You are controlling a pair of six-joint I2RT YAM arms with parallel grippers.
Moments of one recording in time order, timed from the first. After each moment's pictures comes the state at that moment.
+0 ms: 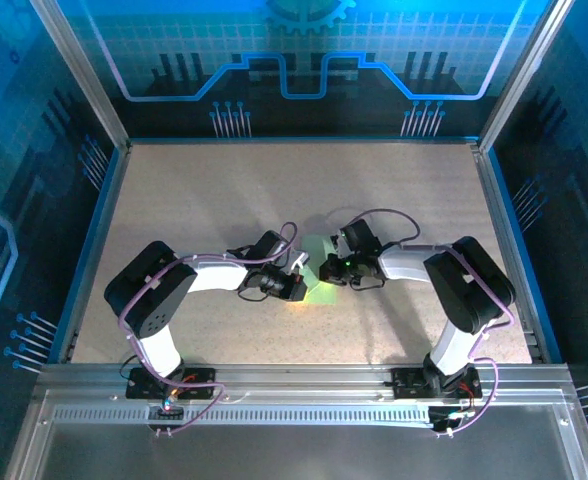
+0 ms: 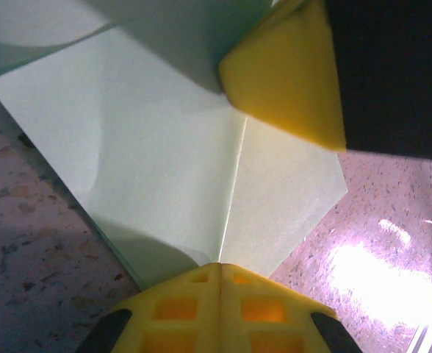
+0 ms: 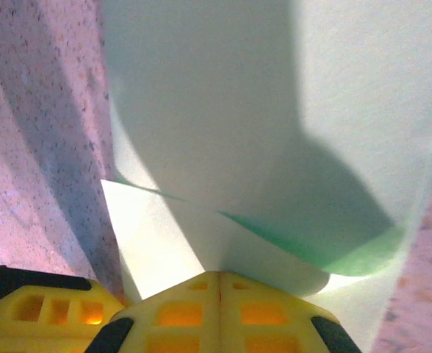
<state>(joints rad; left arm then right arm) -0.65 1.76 0.80 -0.09 0.51 -0.41 0.51 1.73 0.78 -0.09 -0.45 0.66</state>
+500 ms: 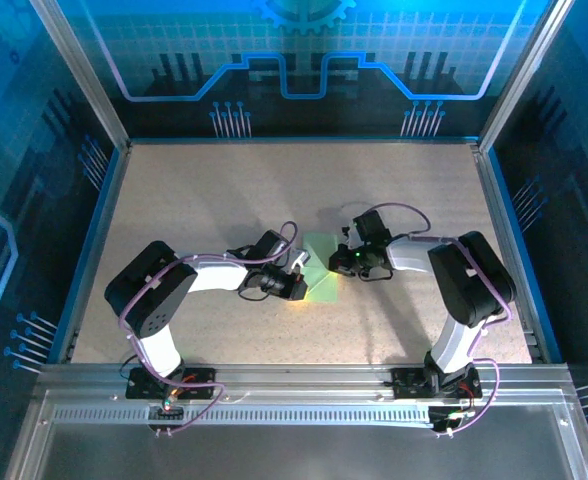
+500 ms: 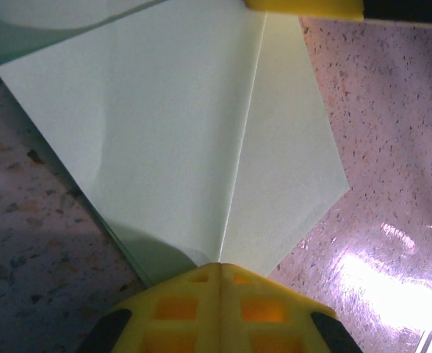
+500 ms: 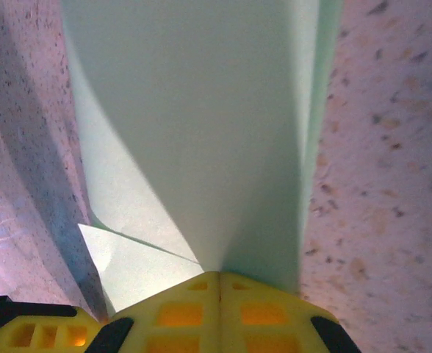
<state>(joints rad) -0.65 1.76 0.80 -0.07 0.50 -0.41 0.40 1.76 0.82 -0.13 -0.48 0.62</state>
